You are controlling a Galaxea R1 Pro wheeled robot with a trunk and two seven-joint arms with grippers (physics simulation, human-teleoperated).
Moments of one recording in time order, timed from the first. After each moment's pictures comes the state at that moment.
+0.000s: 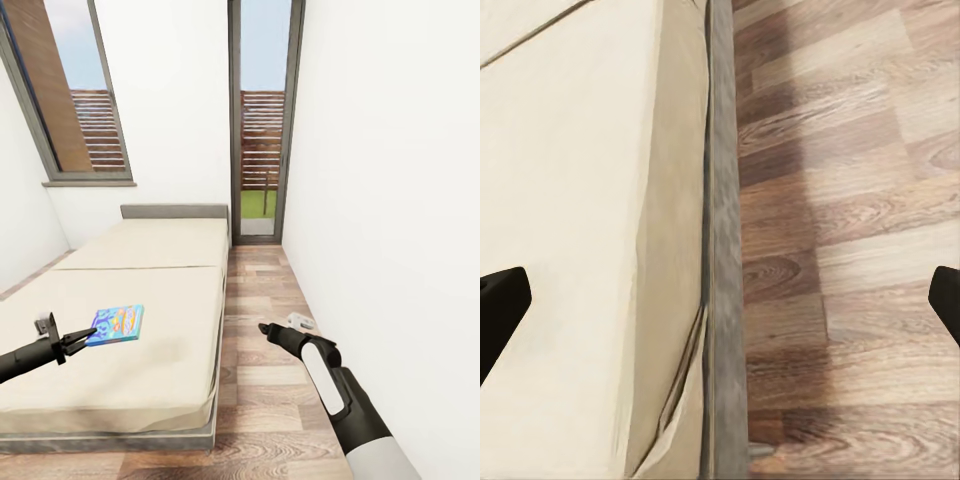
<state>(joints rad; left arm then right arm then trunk) -0.69 0.54 0.42 -0.53 0.23 0.98 -1.39 -0.52 0.09 0.17 -1.23 -0.61 0.66 -0.26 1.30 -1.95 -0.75</state>
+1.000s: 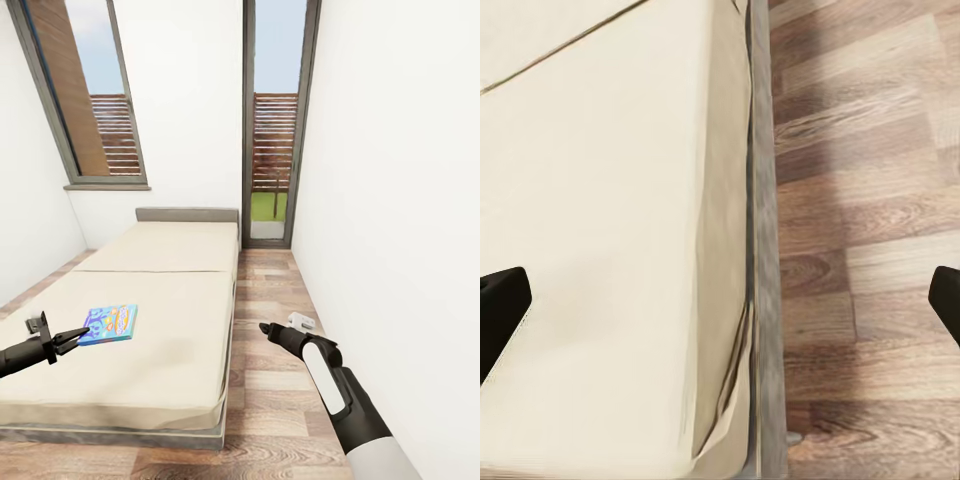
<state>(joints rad) -0.69 0.58 0.42 -0.54 0.23 0.98 -1.39 -0.52 0.09 0.16 -1.22 -0.62 0.65 -0.25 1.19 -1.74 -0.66</state>
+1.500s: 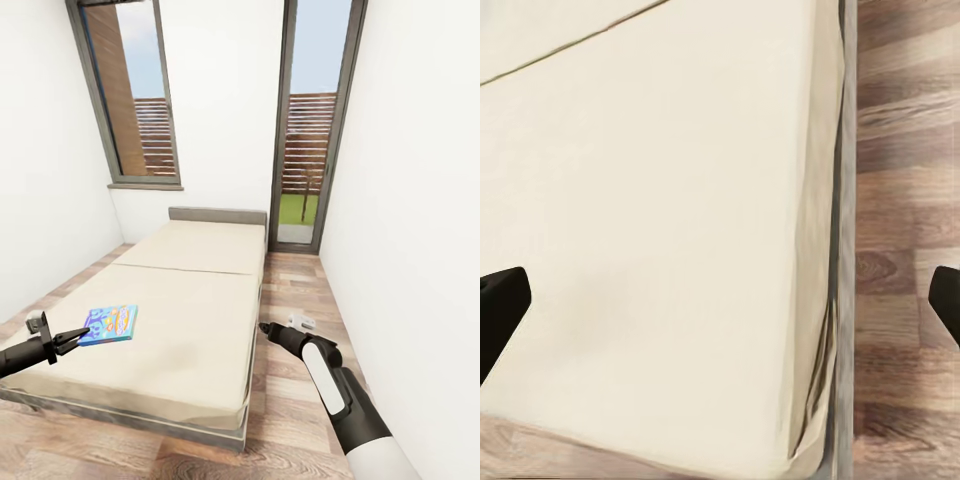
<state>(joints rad) -0.69 0.58 0.42 -0.54 0.22 0.98 -1.39 -0.52 0.09 0.16 -1.22 -0.62 0.65 -0.25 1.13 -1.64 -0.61</state>
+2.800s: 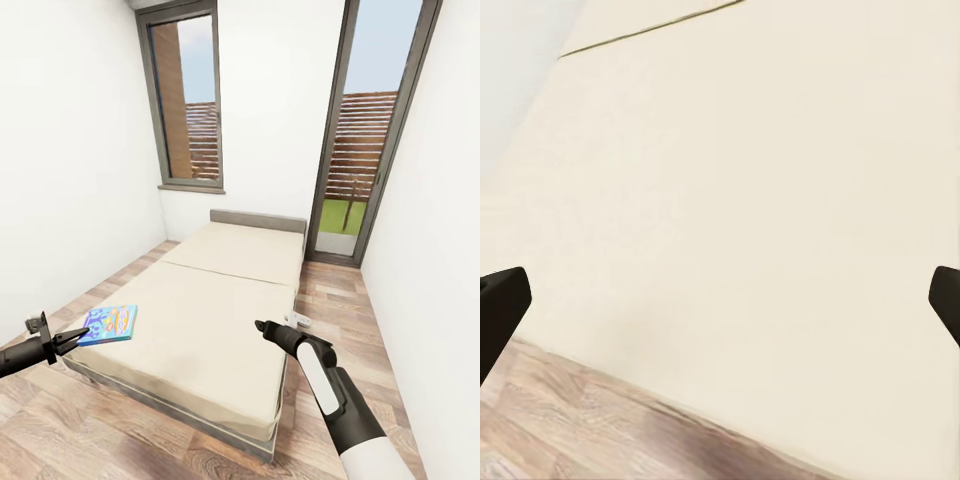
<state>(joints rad) -0.69 0.58 0.42 -0.54 0.22 0.98 -1.39 -0.52 0.12 0.16 -1.23 -0.61 0.62 -0.25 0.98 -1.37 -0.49</state>
